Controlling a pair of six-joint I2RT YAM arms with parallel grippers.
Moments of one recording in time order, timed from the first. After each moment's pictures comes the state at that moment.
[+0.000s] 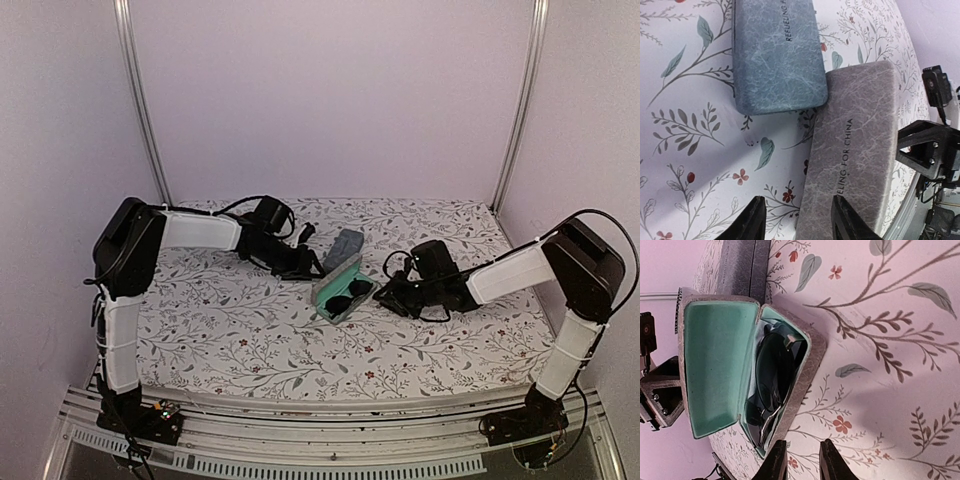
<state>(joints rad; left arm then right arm) -0.59 2.13 1.49 -0.30 0.49 -0.39 0.64 1.77 0.79 0.26 -0.22 1.10</state>
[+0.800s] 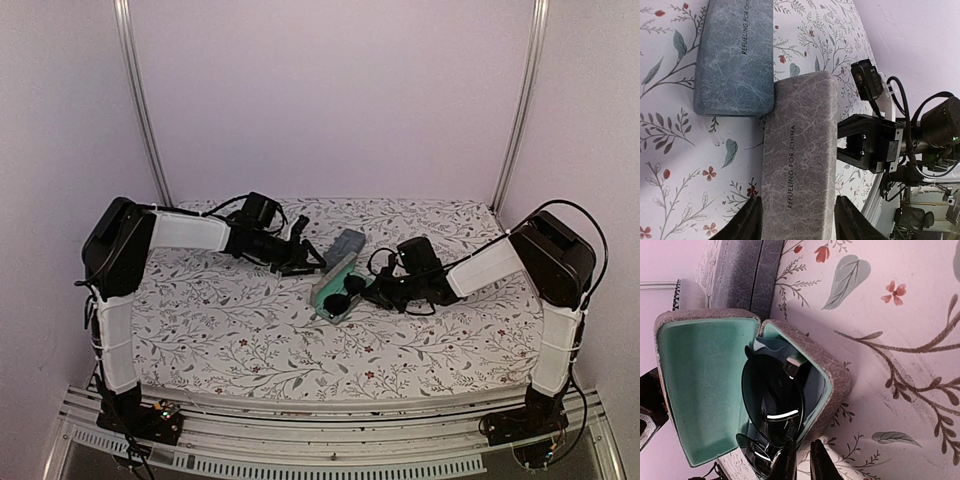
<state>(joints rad) -0.55 2.07 1.39 -0.12 0.67 -0.53 0.63 1.97 0.95 0.31 -0.30 1.06</state>
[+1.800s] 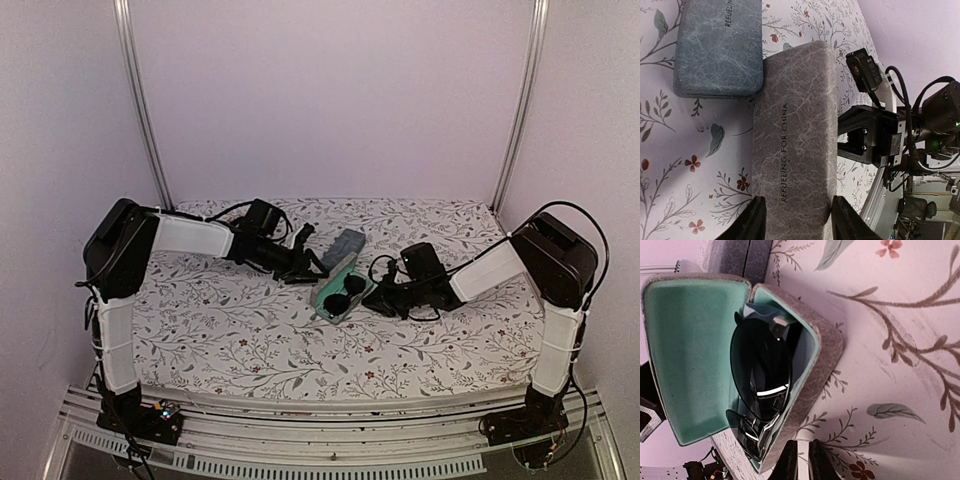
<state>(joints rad) -0.59 2.07 1.36 -0.11 0.69 -0.50 0.63 1.96 0.89 0.34 -0.37 1.02</state>
